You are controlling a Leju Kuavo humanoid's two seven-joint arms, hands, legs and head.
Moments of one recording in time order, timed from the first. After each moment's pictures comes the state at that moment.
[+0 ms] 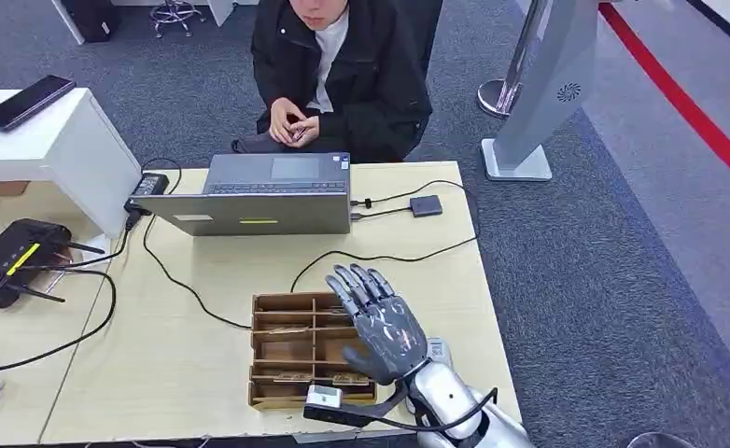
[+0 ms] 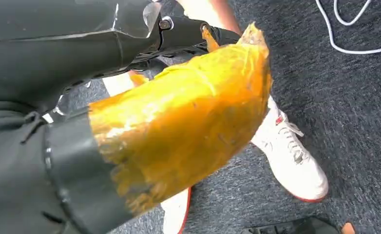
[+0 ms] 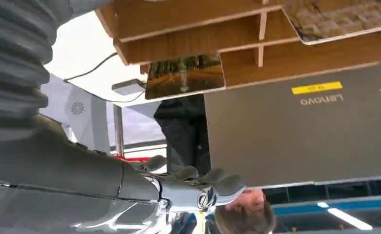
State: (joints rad) left arm -0.08 -0.17 0.92 -0.18 -1.40 0.35 -0.12; right arm -0.21 -0.04 0.81 -1.40 1.16 -0.30 0.08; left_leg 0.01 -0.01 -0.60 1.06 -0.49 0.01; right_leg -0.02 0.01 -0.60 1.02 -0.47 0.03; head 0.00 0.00
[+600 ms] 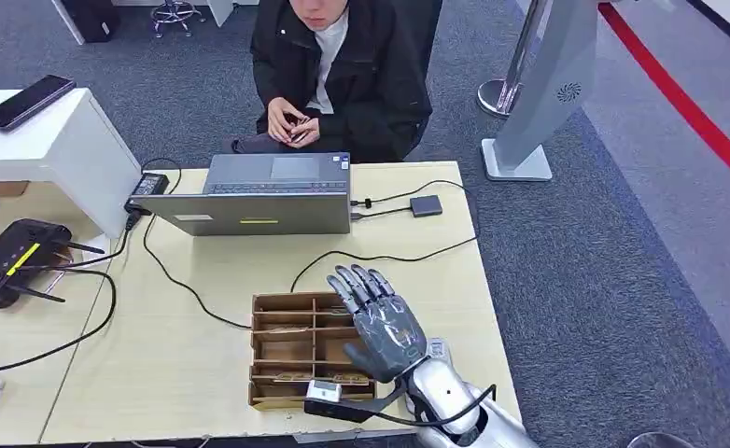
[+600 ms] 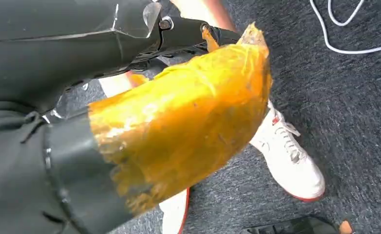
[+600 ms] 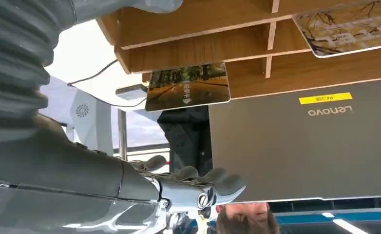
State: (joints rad) left arm -0.08 -0.17 0.91 -0.18 -1.41 0.35 -0.12; right arm -0.23 -0.04 0.82 -1.38 1.15 -0.29 0.09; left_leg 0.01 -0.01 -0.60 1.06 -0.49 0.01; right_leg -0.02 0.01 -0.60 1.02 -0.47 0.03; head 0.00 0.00
